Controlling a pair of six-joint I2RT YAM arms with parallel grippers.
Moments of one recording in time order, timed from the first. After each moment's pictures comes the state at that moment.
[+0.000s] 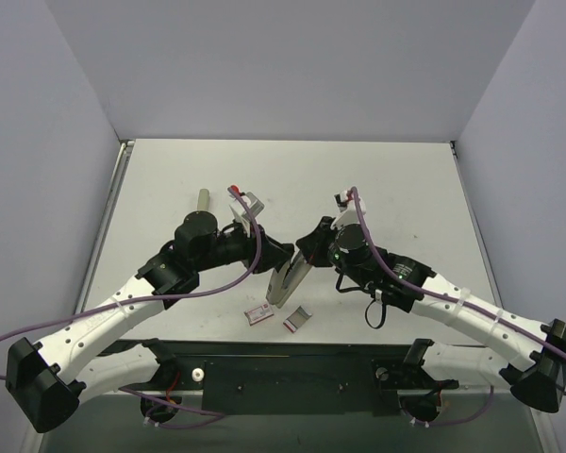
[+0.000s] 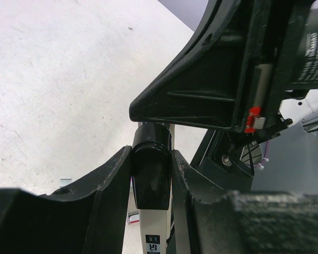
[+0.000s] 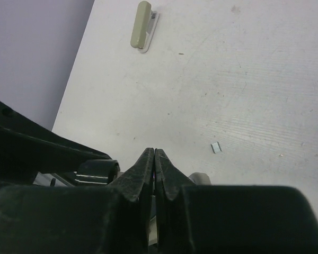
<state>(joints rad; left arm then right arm) -0.75 1.02 0.84 -0.04 0.39 -0.38 0.95 1.06 0.90 -0.23 0.32 0.74</state>
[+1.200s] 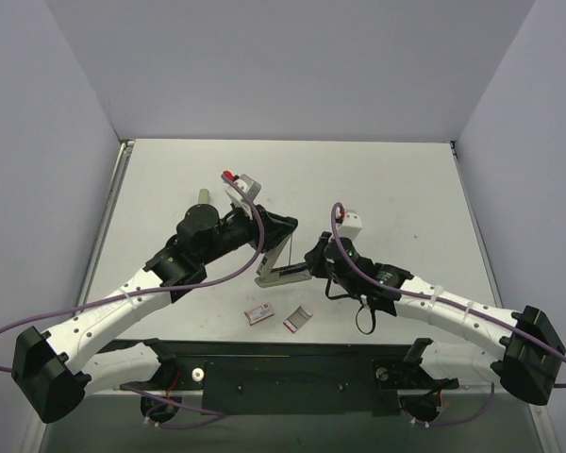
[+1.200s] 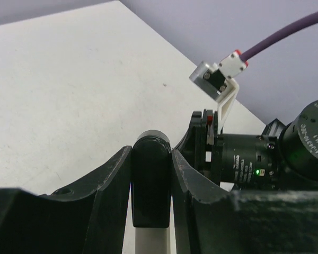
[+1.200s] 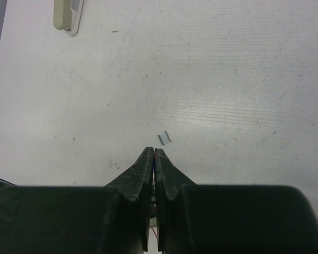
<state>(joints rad) -0.76 1.08 0.88 0.12 0.20 -0.37 0.92 1.13 0.69 -0.13 0.40 0.78</state>
